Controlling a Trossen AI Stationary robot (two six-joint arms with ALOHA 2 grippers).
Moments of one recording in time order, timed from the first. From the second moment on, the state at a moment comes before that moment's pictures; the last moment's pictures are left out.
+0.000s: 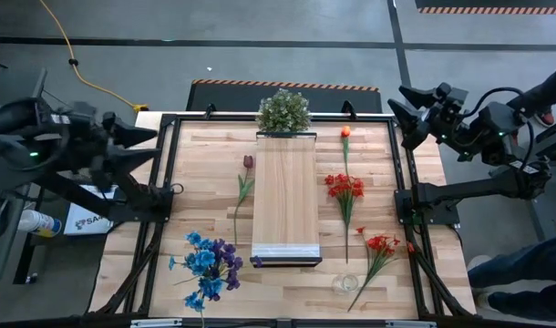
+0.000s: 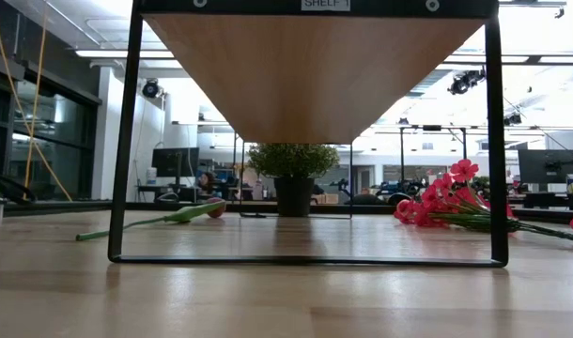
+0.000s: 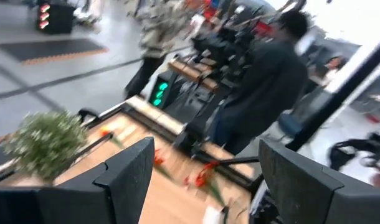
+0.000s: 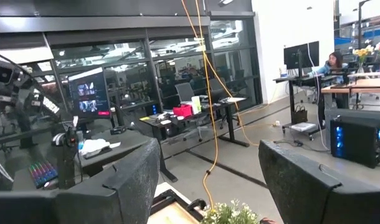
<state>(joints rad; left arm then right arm) -1.00 1.28 2.30 -1.57 -1.25 -1.00 -0.09 0.71 1.21 -0.31 0.52 0.10</state>
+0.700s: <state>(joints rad) -0.01 1.43 2.30 -1.57 -0.42 -0.80 -0.09 0.71 1.21 -0.31 0.50 0.10</state>
